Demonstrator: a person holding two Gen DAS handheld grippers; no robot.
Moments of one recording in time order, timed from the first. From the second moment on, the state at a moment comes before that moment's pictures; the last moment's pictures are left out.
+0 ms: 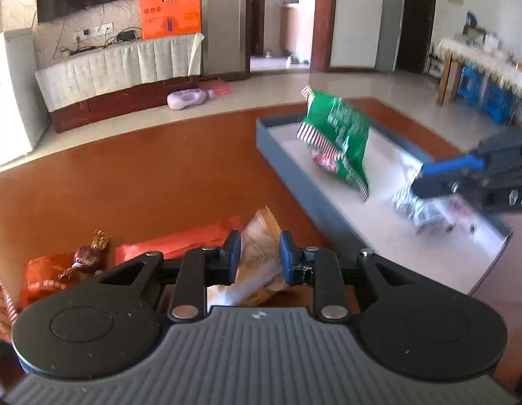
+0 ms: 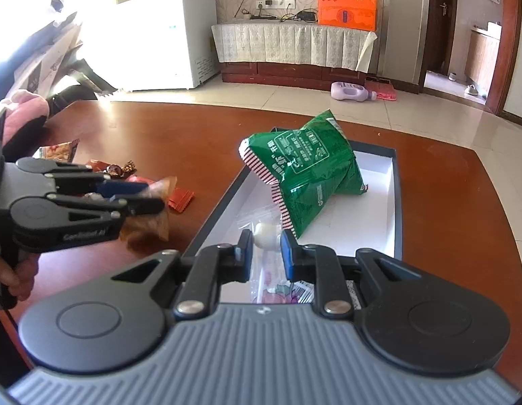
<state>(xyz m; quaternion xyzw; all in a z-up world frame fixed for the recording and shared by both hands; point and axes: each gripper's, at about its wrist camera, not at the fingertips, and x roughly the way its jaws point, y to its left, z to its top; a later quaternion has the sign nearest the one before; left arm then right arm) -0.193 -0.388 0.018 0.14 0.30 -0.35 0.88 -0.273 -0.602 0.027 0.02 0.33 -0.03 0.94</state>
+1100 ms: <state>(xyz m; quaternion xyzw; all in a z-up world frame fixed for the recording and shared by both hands) -0.219 -0.406 0.060 0.10 0.25 -0.38 0.88 -0.285 -0.590 0.044 0.02 0.30 -0.03 0.95</state>
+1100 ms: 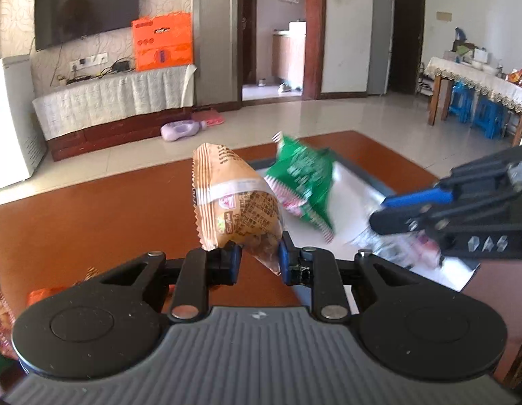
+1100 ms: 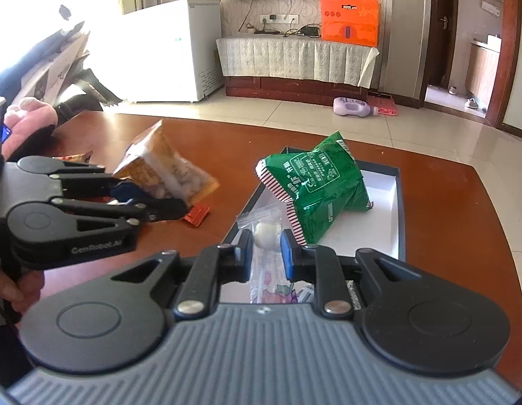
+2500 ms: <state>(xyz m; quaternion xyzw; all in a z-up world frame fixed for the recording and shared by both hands) -0.199 -0.560 0.022 0.15 0.29 -0.41 0.85 -0.303 -0.632 0.032 0.06 0.32 -0.07 0.94</state>
